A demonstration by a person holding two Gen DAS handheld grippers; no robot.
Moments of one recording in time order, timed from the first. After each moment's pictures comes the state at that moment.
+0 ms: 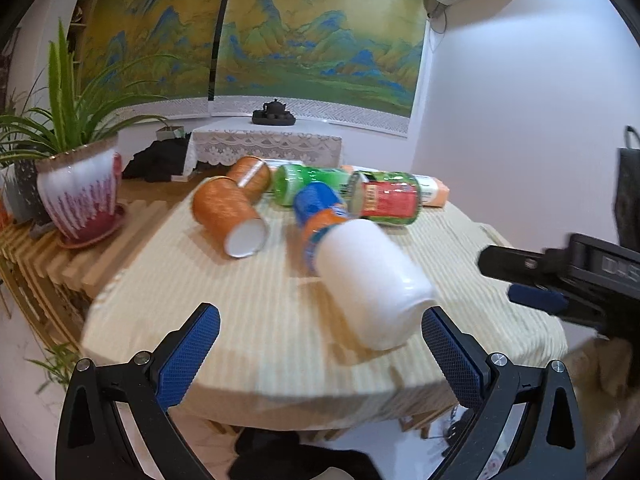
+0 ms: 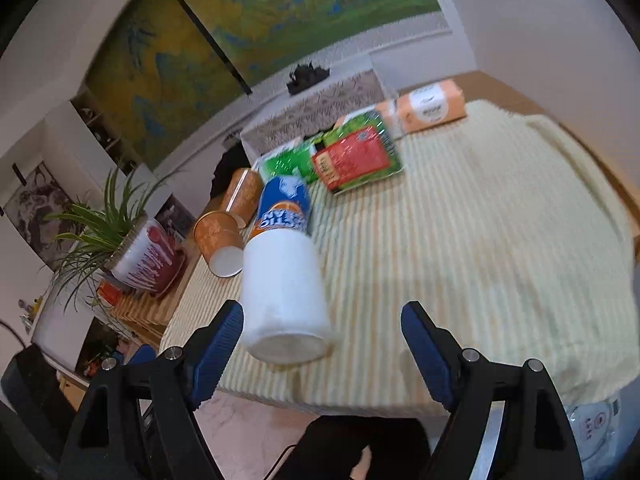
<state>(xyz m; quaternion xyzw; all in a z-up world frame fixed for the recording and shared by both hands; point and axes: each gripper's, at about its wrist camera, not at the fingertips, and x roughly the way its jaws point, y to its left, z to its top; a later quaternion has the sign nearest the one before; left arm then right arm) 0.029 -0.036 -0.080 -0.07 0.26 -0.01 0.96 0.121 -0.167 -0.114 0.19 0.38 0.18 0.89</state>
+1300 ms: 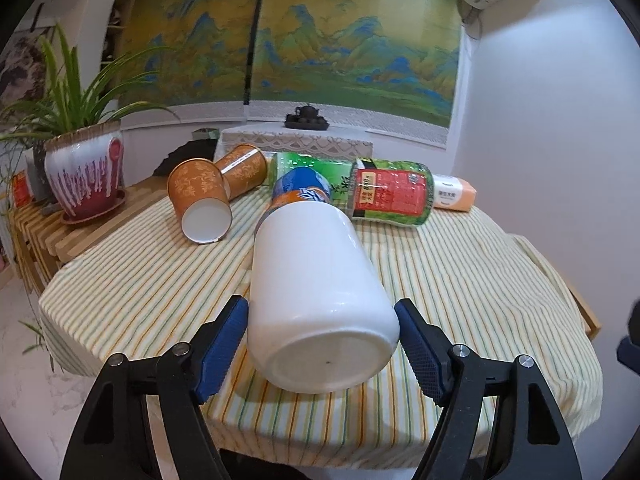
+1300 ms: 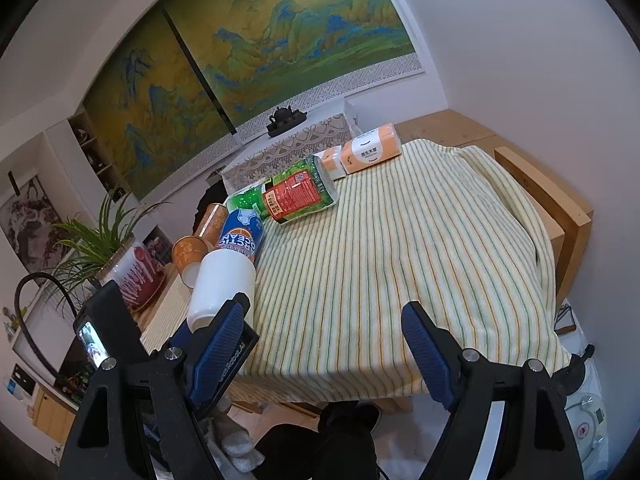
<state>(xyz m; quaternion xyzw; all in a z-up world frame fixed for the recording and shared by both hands) 0.074 -0.107 -0.117 -0.07 0.24 0.07 0.96 0.070 -0.235 -0.114 0.19 0.32 0.13 0.92</state>
